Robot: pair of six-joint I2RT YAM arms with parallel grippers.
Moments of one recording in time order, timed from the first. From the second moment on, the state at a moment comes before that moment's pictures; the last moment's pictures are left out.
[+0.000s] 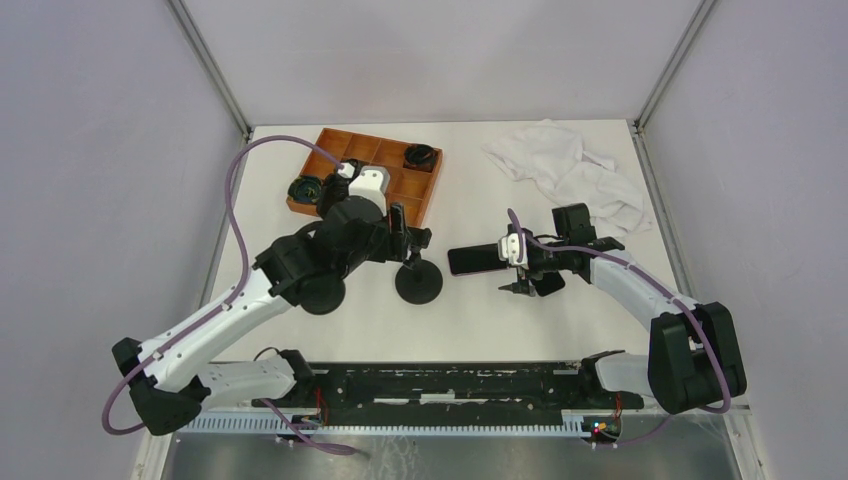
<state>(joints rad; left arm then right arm) -0.90 1.07 1.18 -0.71 -0.38 -0.53 0.24 1.29 0.69 -0.38 -0.92 -1.23</state>
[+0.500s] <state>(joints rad) -0.76 1.14 1.19 -0.70 -0.32 -0.47 0.24 1.29 0.69 -0.39 -0.92 -1.25</state>
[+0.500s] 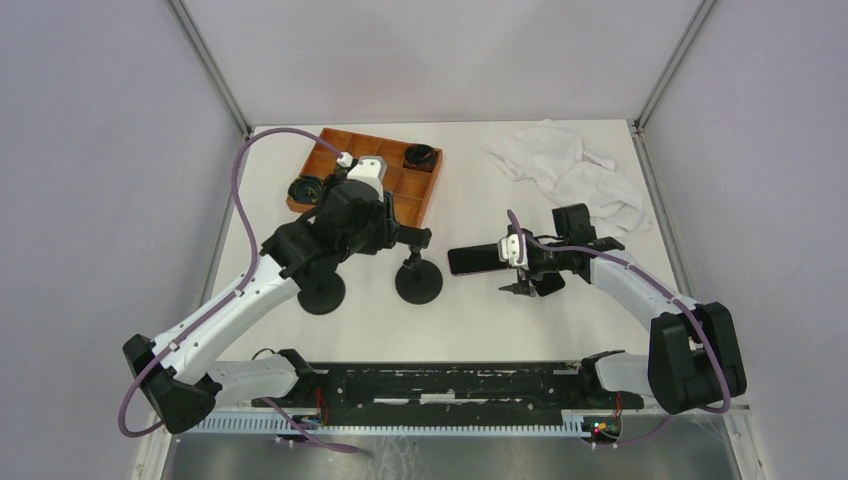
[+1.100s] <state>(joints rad) -0.76 1.14 1.13 -0.61 -0.23 -0.44 0.24 1.29 0.69 -0.41 -0.92 -1.26</state>
